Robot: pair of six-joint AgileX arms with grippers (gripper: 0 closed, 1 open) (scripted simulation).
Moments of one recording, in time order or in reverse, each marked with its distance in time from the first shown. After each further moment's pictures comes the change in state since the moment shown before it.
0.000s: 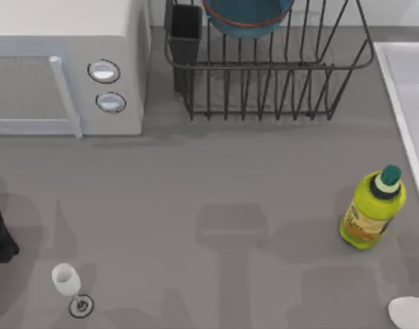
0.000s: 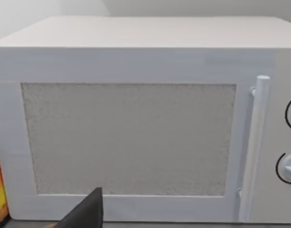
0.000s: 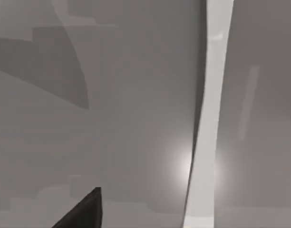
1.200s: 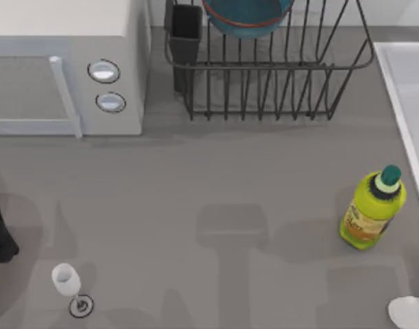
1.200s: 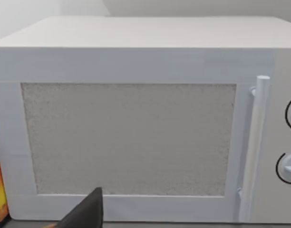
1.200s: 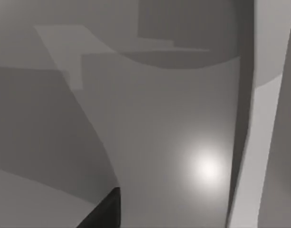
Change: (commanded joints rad) left arm 0.000 0.000 0.000 0.000 0.000 0.000; right arm 0.000 0.129 -0.149 0.274 0.000 0.002
